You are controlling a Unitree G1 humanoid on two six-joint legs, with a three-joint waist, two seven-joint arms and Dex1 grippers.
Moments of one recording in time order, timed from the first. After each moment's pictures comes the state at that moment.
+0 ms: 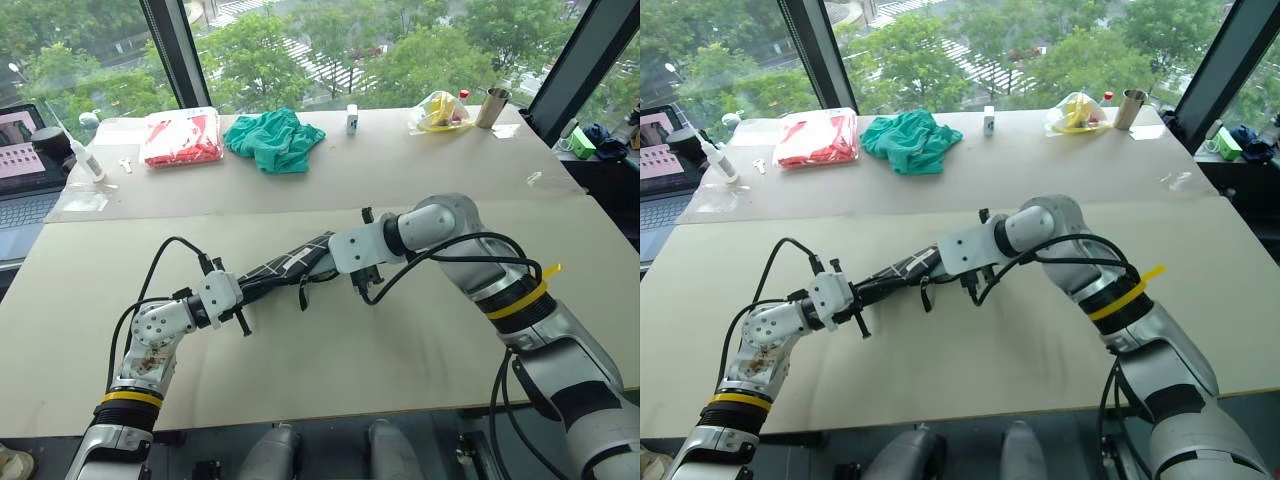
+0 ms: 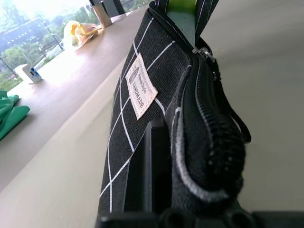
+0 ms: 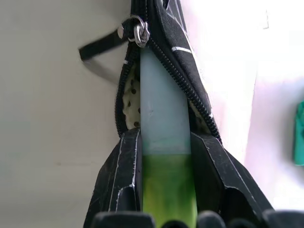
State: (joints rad) left arm -0.28 0.51 -0.04 0.27 -0.20 -0.44 -0.95; right arm -0.93 -0.56 0.48 0.07 -0.21 0.18 1.24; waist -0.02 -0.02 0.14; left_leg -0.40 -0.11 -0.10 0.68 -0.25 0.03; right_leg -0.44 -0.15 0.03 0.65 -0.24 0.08
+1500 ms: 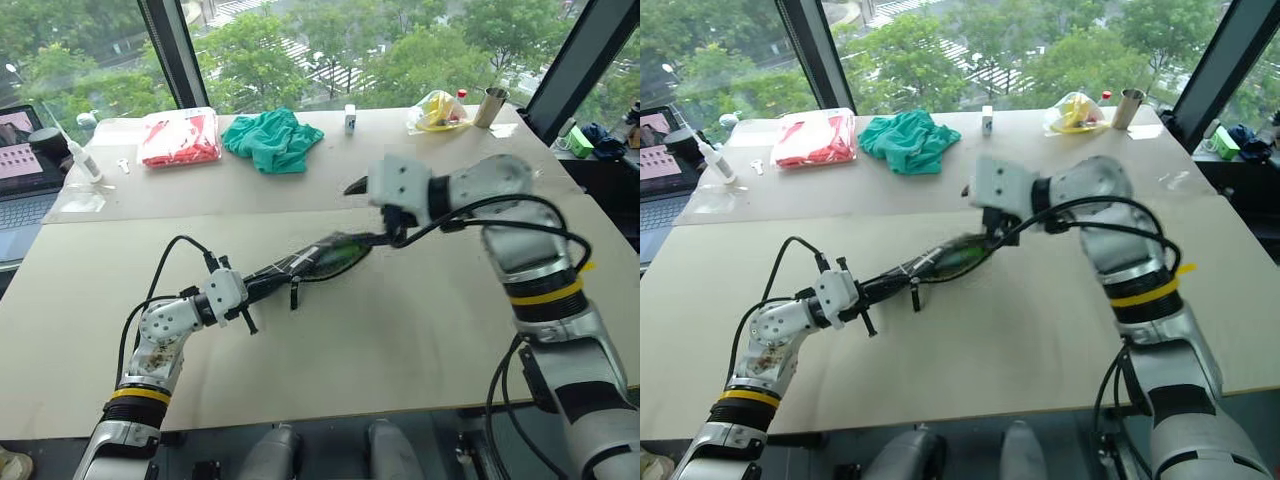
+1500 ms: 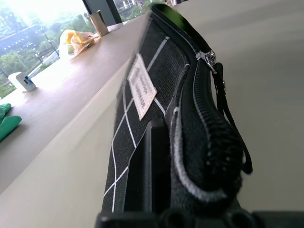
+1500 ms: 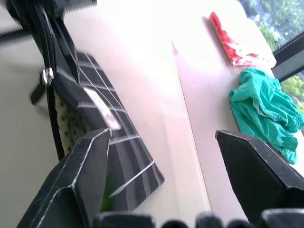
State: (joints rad) left arm -0.29 0.48 -0.05 0.28 -0.20 -0.43 -0.97; right arm -0.91 -0.64 0.12 -0.02 0.09 0.42 1.26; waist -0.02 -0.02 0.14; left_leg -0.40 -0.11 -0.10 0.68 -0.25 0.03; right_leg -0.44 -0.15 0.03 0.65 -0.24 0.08
